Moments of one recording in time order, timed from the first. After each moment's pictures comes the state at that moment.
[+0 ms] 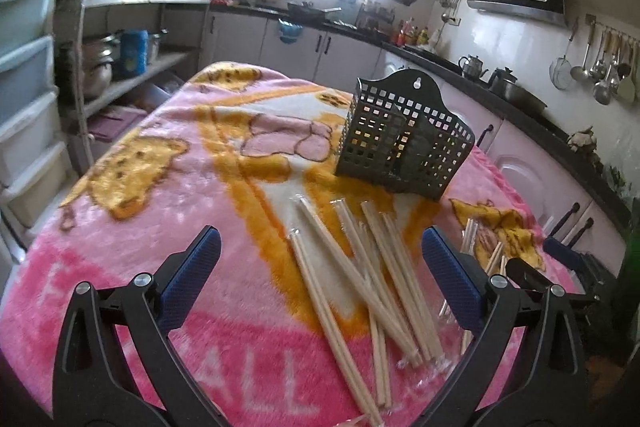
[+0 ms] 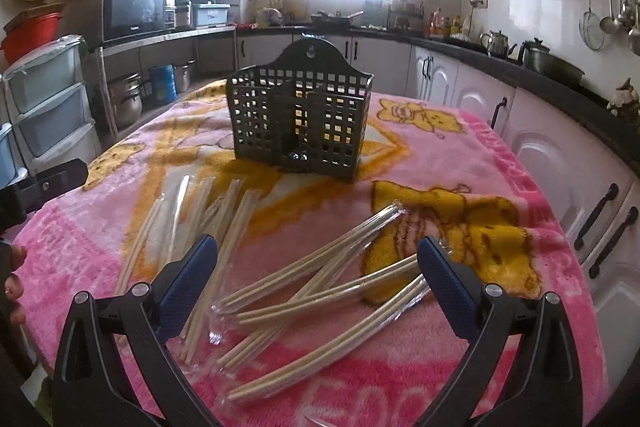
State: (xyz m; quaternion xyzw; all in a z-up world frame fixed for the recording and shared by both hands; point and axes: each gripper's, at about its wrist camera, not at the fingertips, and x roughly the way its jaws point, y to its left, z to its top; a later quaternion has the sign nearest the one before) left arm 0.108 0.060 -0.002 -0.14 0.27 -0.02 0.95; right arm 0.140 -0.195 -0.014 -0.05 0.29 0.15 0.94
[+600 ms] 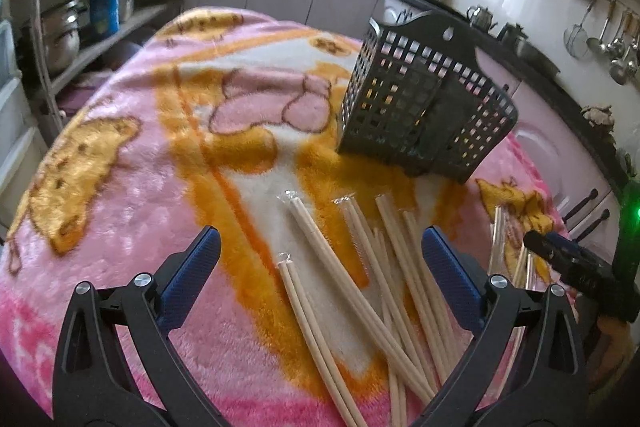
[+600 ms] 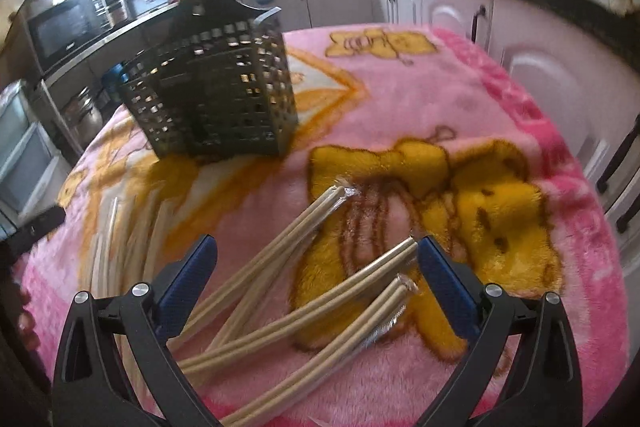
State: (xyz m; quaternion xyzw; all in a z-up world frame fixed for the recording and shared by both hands) left arm 0.198 0.063 -0.030 -0.13 0.39 -0.05 0.91; right arm 0.237 -0.244 -0.044 0.05 0.41 0.11 0.90
